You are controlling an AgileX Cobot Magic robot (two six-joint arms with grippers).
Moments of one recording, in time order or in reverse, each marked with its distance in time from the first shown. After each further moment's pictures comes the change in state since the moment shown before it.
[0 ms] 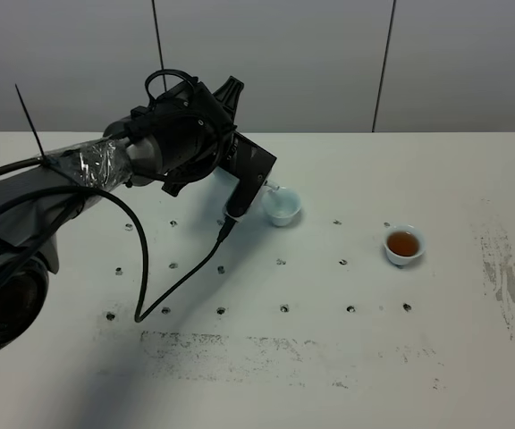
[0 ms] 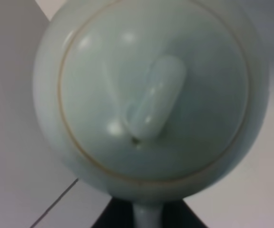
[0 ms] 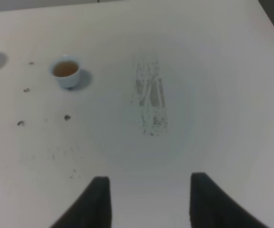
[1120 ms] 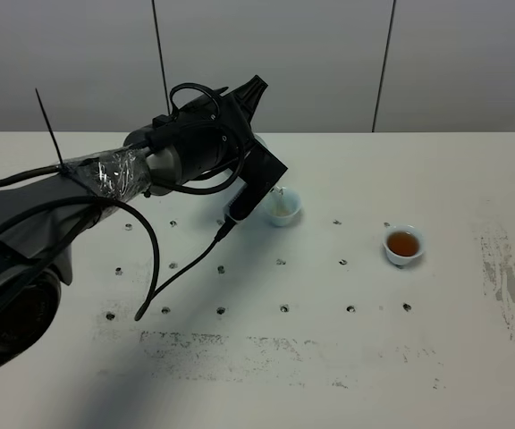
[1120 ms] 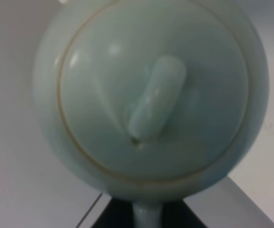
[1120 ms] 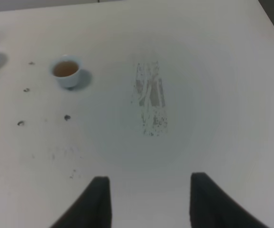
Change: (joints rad) left arm -0.052 0.001 0.000 0.177 0.002 -0.001; right arm 0.000 0.000 0.000 0.000 0.000 0.000
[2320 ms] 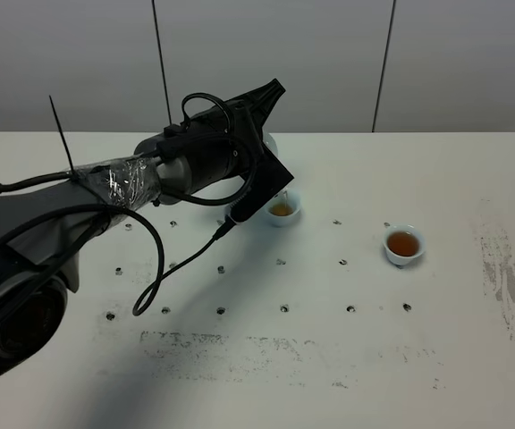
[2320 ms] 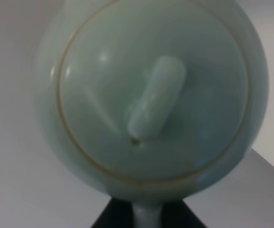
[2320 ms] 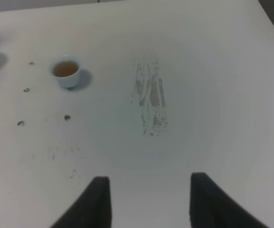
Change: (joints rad) left arm -0.029 0.000 0.023 0.127 -0.060 0.000; right arm 0.000 0.000 0.000 0.000 0.000 0.000
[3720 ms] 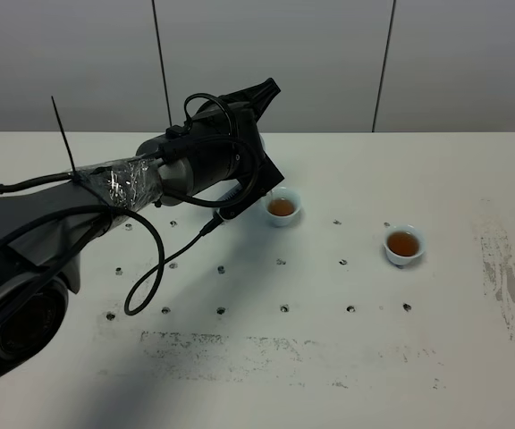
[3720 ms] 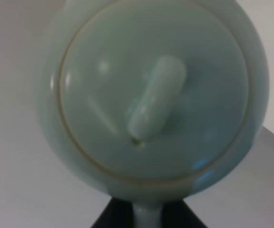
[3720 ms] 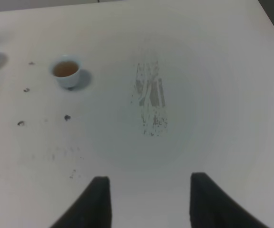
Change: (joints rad) left arm -0.004 0.000 0.000 0.094 0.070 -0.002; right arm 0.000 0.000 0.000 0.000 0.001 0.000
